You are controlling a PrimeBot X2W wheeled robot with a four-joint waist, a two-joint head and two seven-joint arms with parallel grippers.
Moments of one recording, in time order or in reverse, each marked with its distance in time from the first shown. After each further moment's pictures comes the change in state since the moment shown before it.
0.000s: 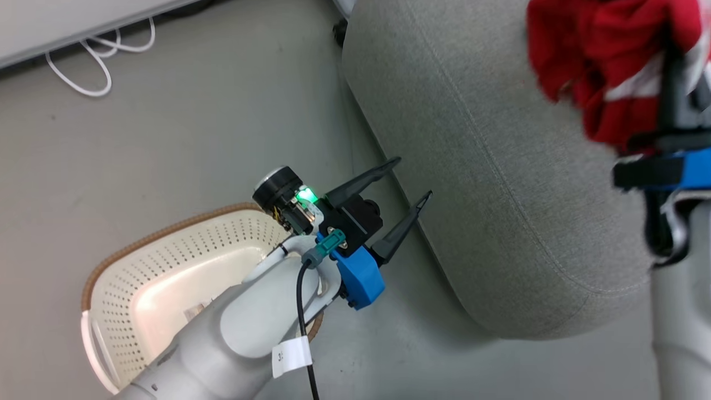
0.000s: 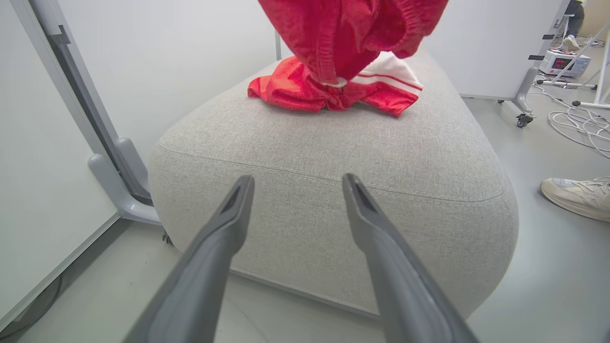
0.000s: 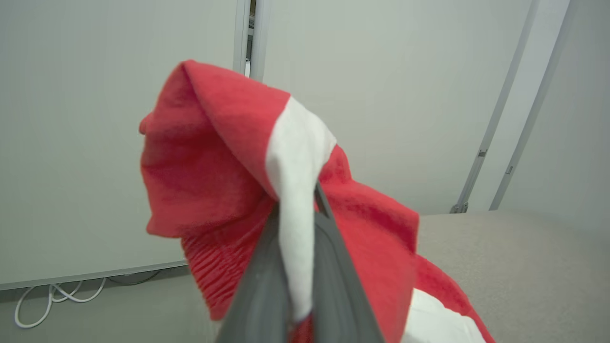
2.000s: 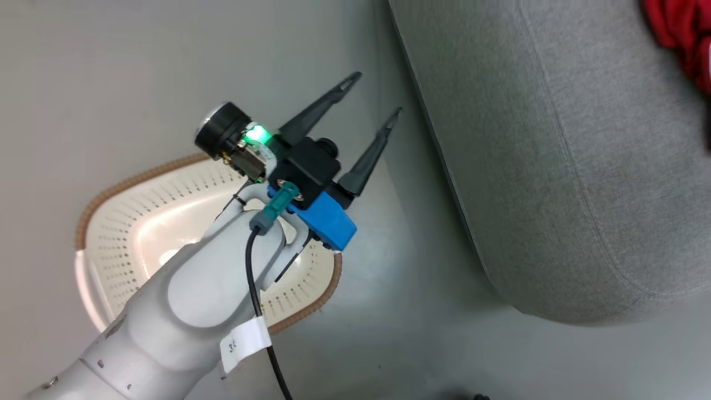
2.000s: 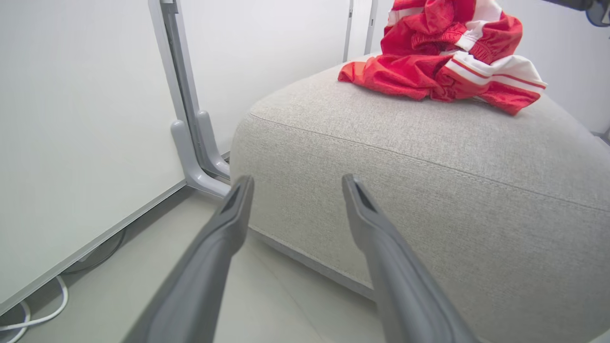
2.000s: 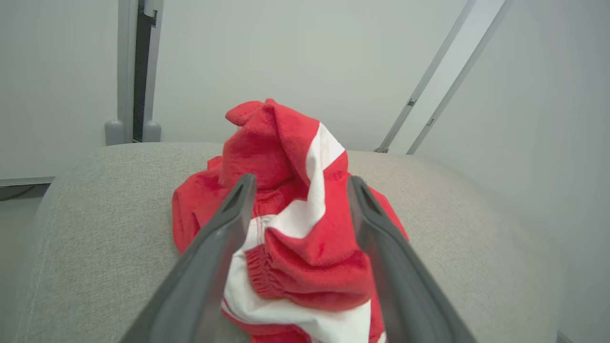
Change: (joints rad) left arm -0.095 0.121 0.051 -0.182 -0.002 0.107 0.006; right arm -0.028 -0.196 -0.284 0.122 -0.031 0.000 0.000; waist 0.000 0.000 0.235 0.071
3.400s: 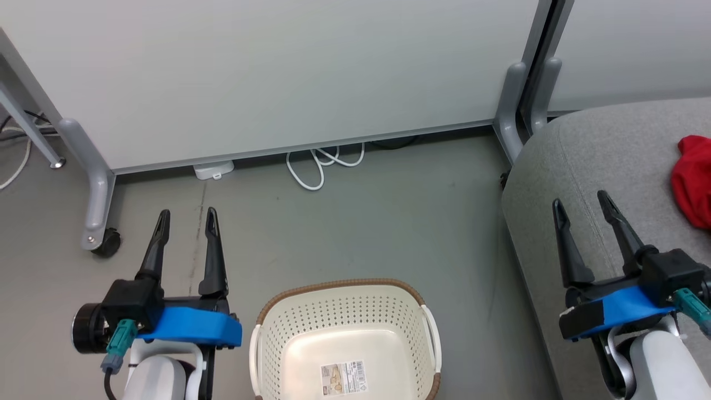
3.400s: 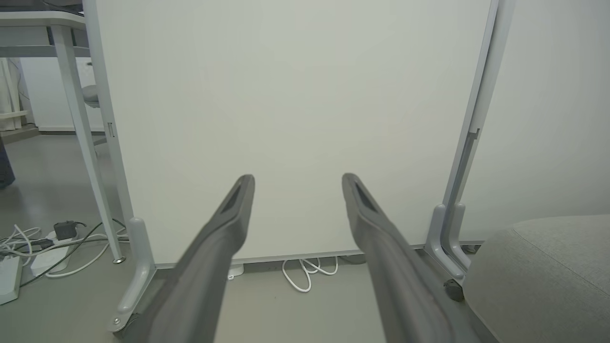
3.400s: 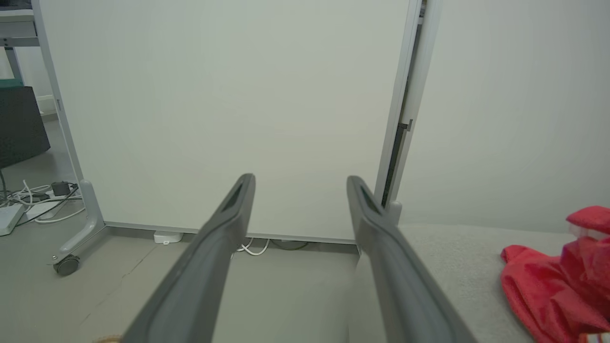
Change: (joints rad) left arm 0.661 -0.187 0.834 -0.177 0.192 -0.030 -0.007; right arm 0.361 0.138 0.434 -0.111 0.050 0.000 0.000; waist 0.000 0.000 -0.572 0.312
